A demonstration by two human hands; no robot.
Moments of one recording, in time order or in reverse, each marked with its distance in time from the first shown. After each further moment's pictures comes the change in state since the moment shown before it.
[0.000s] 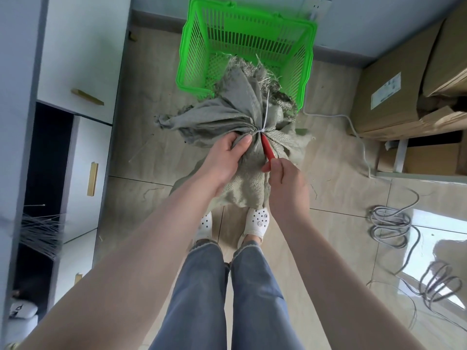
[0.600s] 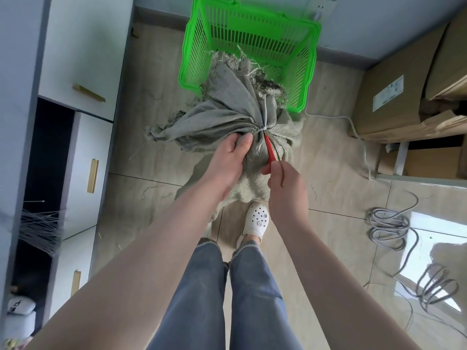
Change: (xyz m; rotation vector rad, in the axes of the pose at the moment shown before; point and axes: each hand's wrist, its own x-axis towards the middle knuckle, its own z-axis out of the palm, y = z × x) left_hand -0.009 0.002 0.007 -0.097 0.060 -0.004; right_hand -0.007 -0.008 0.000 0.032 -0.025 0.027
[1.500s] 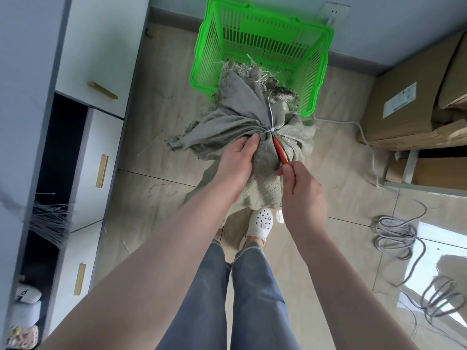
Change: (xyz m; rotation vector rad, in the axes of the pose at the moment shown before) left_hand -0.008 0.009 0.004 -0.106 0.091 -0.109; right_hand 0.000 0.009 -0.008 -0.236 0.080 -0.178
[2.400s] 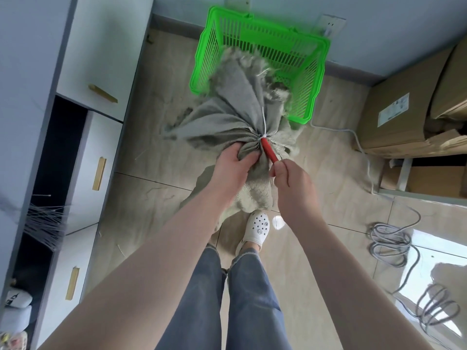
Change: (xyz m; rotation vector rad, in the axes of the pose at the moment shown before) left_hand 0.003 -0.011 -0.006 -0.036 -0.031 0.082; right_hand 0.017 -0.017 -0.010 0.067 -0.201 0.009
